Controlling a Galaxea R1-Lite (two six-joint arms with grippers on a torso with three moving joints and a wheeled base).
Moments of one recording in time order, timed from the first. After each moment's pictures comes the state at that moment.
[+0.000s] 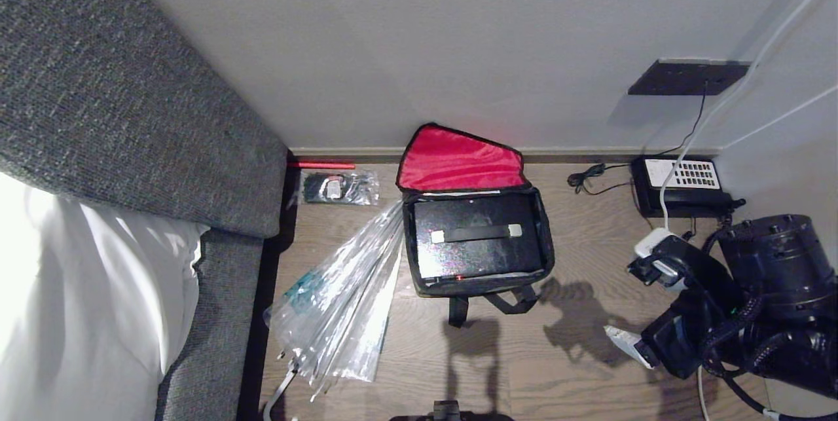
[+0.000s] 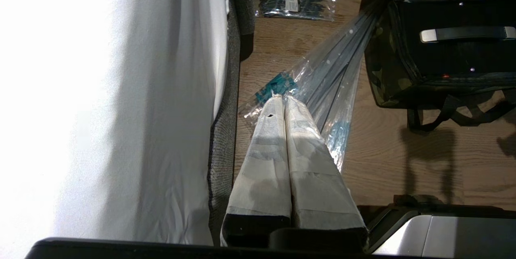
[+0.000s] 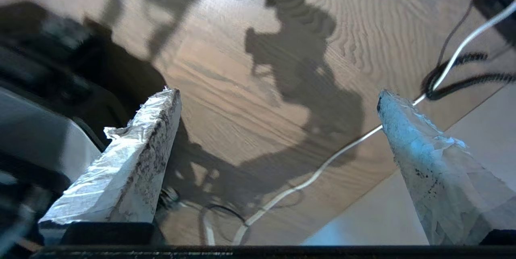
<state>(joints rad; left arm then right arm) 0.00 0.00 0.00 0.00 0.00 0.01 0.47 1.45 -0.54 -0.23 -0.27 -0.31</state>
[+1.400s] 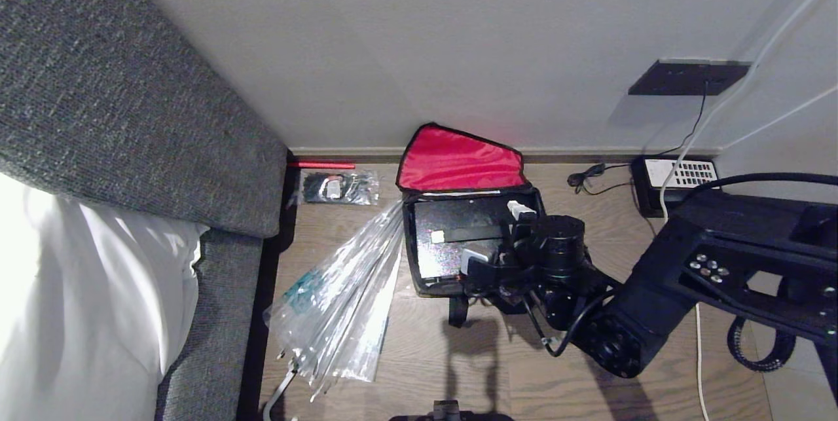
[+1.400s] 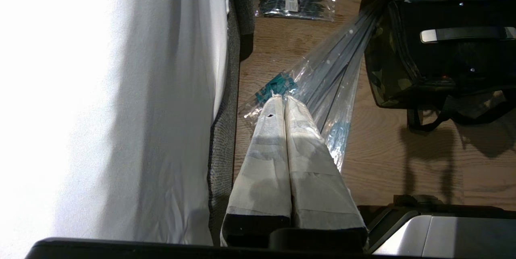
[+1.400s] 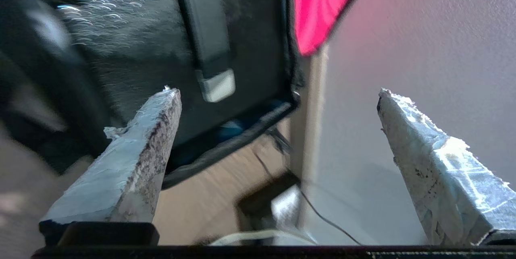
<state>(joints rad) 0.00 0.00 0.00 0.00 0.00 0.01 0.59 2.27 -0.90 -1.21 -0.50 -1.41</state>
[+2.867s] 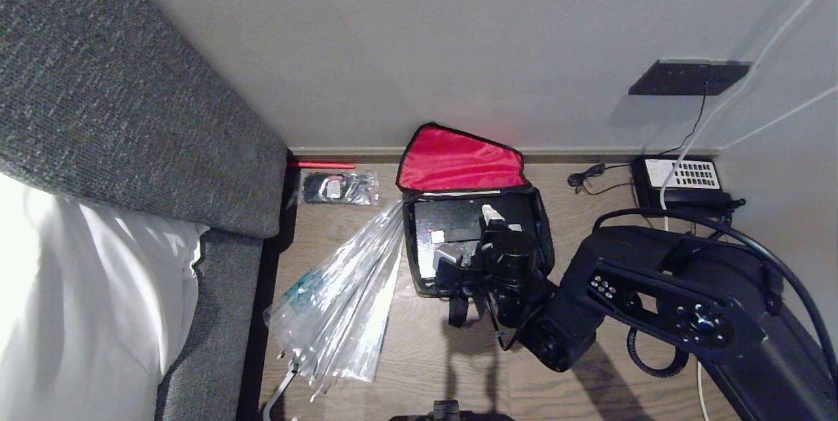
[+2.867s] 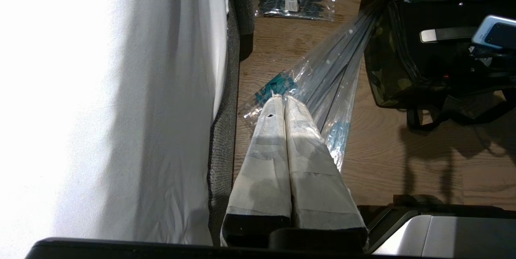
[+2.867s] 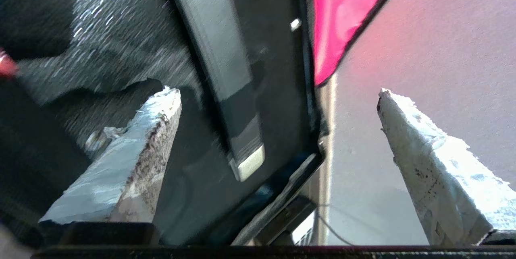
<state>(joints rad) 0.00 0.00 0.00 0.00 0.00 0.01 0.62 2.55 -1.17 -1.33 -0.53 -1.40</state>
